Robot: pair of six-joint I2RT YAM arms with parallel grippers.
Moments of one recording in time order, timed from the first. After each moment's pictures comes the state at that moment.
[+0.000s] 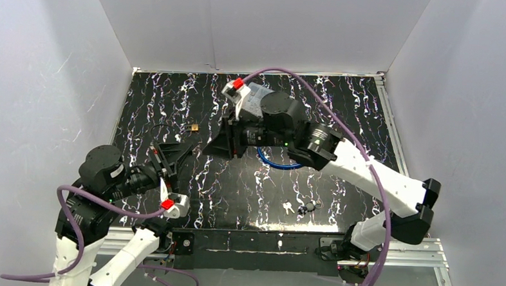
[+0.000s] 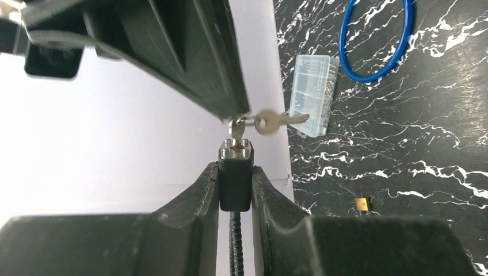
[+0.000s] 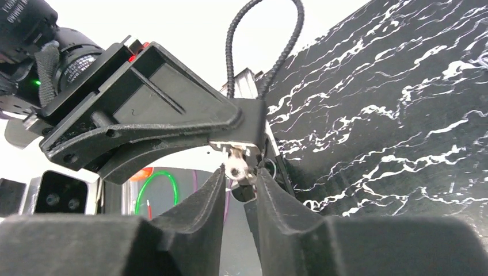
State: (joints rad) left arm -0.41 0.56 1.21 -0.95 0.62 1.50; right arm 1.14 1.48 1.65 -0.38 -0.35 0.52
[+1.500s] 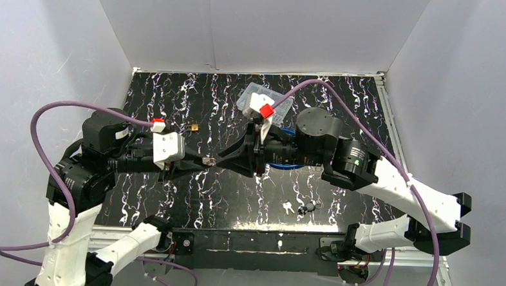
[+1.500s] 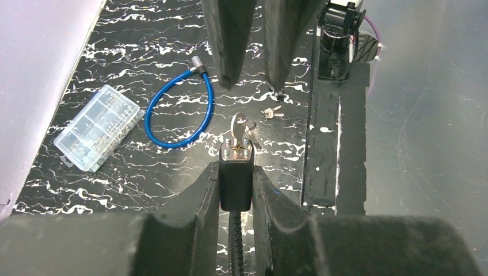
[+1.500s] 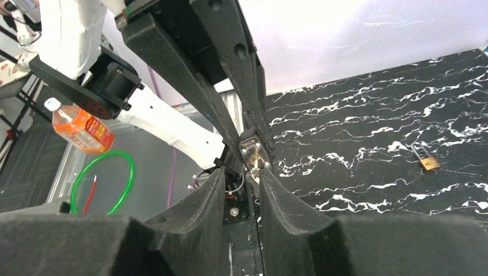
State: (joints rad) left arm -0.41 0.88 1.62 -1.25 0.88 0.60; right arm 1.25 1.25 1.60 -0.39 -0.27 0.18
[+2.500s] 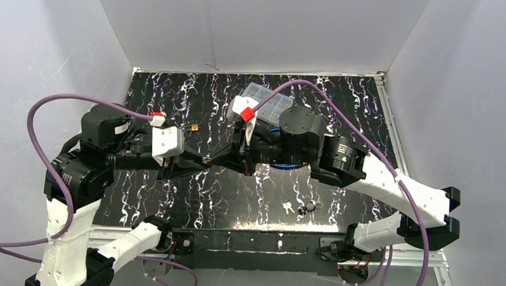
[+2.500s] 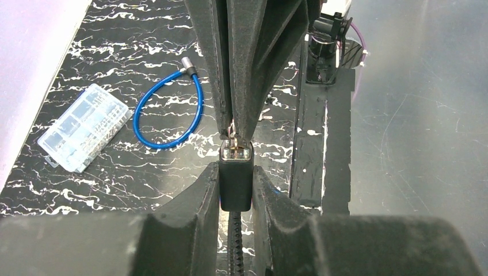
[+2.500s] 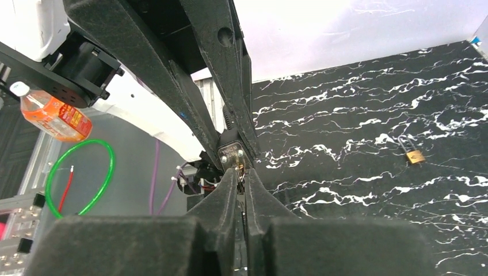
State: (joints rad) left arm -0.41 0.92 1.69 -1.30 0.90 0.56; right arm 1.29 1.35 1.67 -0.46 -0.23 0.12
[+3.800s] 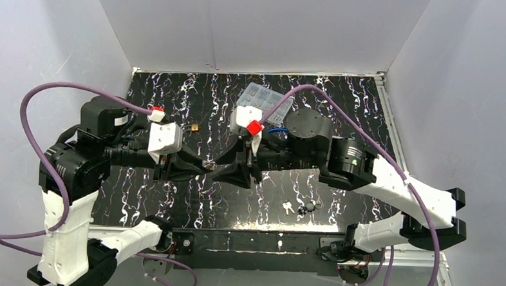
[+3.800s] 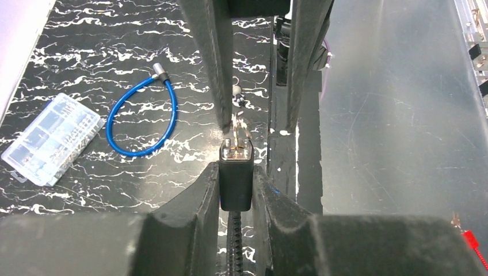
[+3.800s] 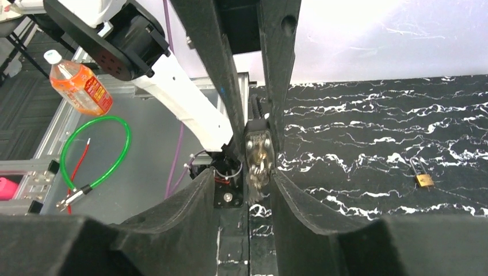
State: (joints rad) left arm -0.41 1.02 1.85 -1.46 0.98 0.59; right arm 1.33 1.33 1.71 -0.50 -0.32 0.03
